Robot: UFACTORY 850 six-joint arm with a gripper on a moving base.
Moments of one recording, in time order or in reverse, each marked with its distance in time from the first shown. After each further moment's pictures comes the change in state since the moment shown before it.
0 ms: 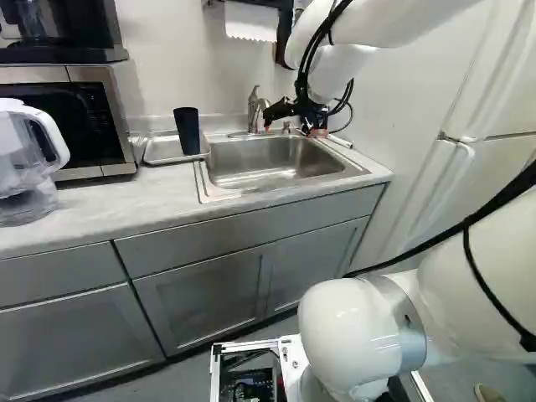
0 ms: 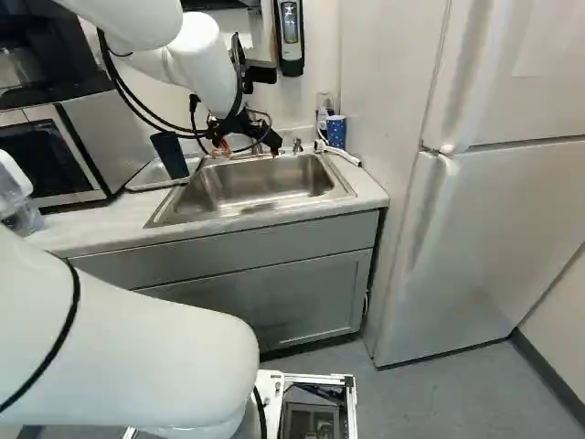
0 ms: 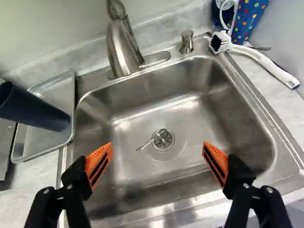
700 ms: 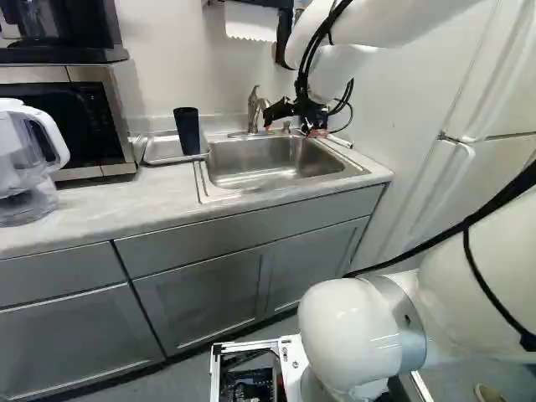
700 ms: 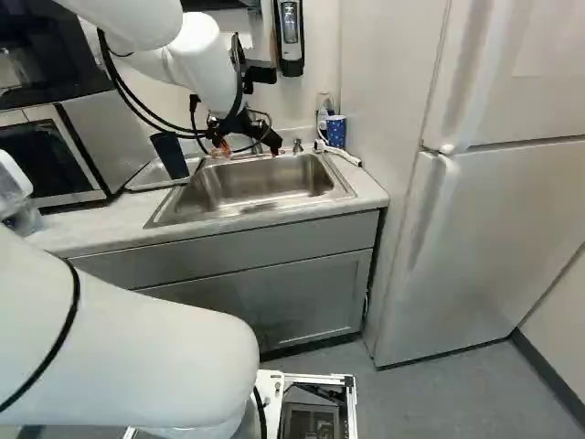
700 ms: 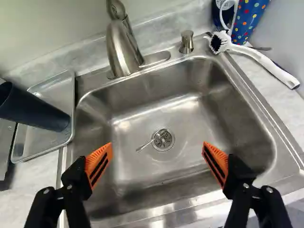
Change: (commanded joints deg) arm 0.0 0.0 0.0 0.0 0.0 0.0
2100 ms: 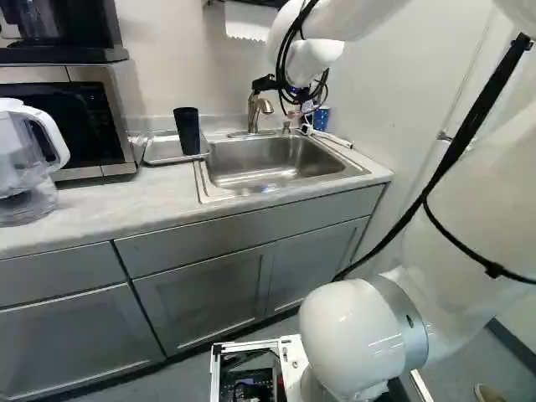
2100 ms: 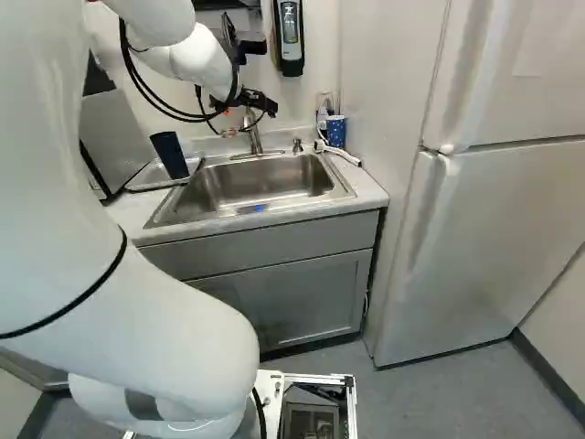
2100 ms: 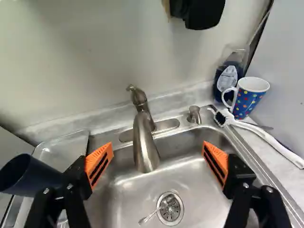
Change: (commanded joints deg) arm 3.9 -10.9 -9.6 0.0 19.6 0.0
